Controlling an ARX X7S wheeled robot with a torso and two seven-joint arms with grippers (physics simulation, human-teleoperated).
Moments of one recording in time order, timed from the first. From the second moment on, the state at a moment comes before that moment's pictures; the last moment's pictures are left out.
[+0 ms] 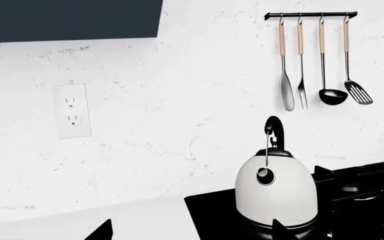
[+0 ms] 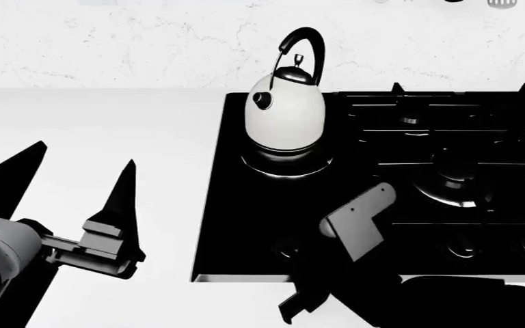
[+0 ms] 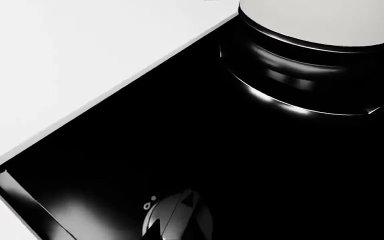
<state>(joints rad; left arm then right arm) -1.81 -1.38 2.29 0.85 -0.94 0.44 -0.98 0.81 0.81 -0.91 -0.53 1.34 0.69 0.56</state>
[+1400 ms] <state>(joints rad) -1.74 -1.37 2.27 0.82 -0.92 0.46 -1.00 0.99 0.88 -1.08 -0.57 1.01 0.80 0.24</state>
